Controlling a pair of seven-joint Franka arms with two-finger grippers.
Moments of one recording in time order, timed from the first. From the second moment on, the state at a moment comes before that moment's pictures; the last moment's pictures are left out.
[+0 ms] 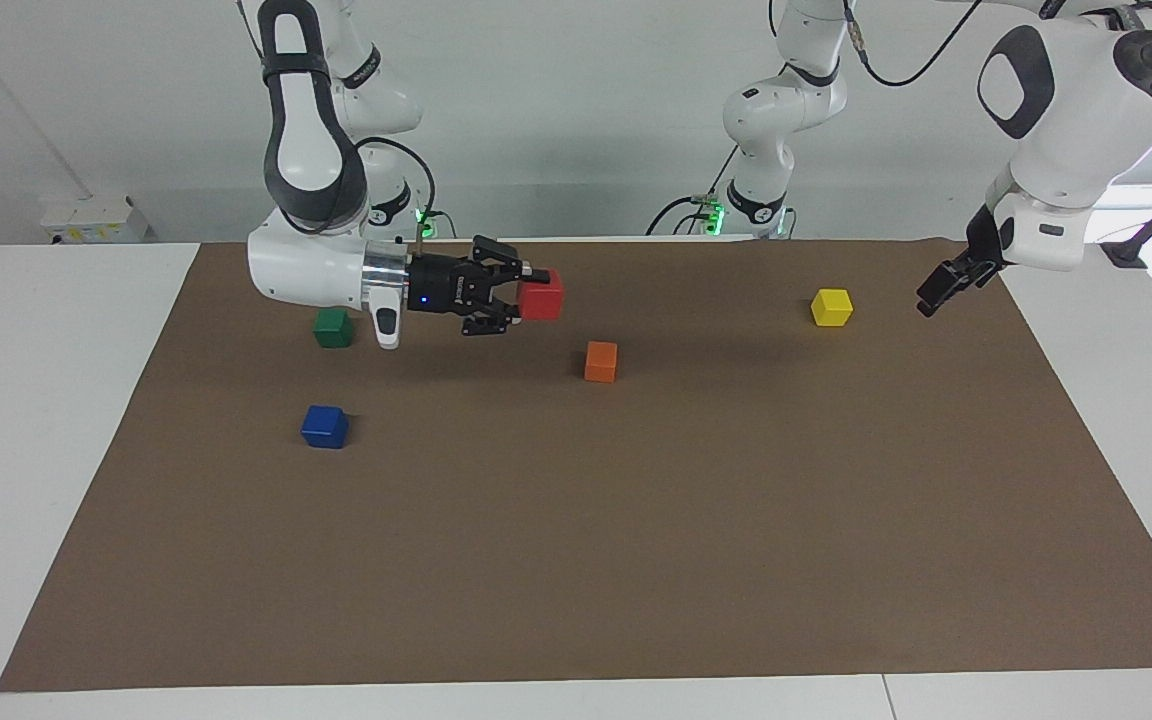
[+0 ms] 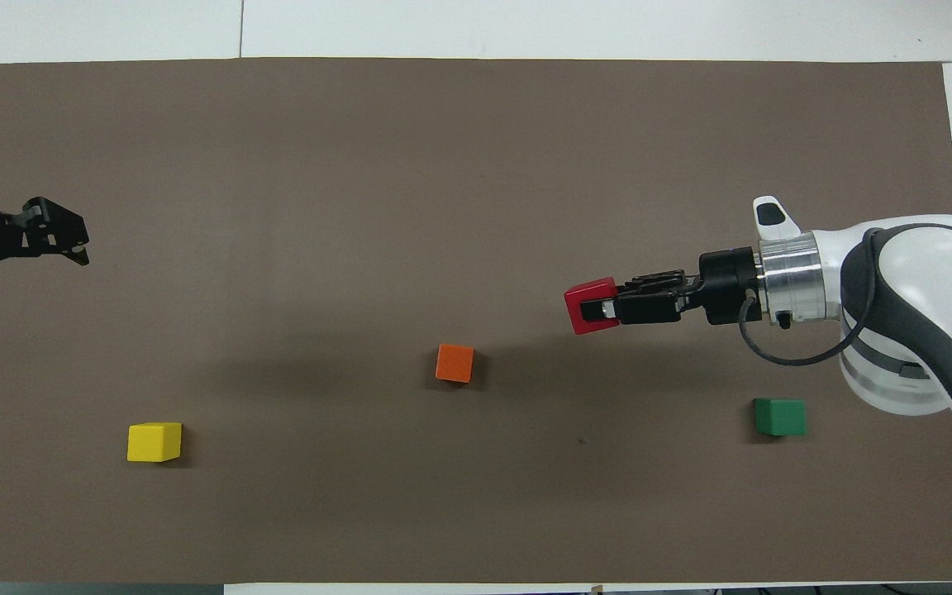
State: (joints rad) left arm 0.18 0.08 -0.24 -1.61 0.10 1.56 -0.37; right arm -0.11 0.04 0.19 -2.12 1.12 1.85 -0.83
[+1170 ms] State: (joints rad) left arm 0.05 0.04 -0.08 -1.67 0.07 1.55 -0.12; right arm -0.19 0.01 0.19 -2.03 0.10 2.09 -0.23
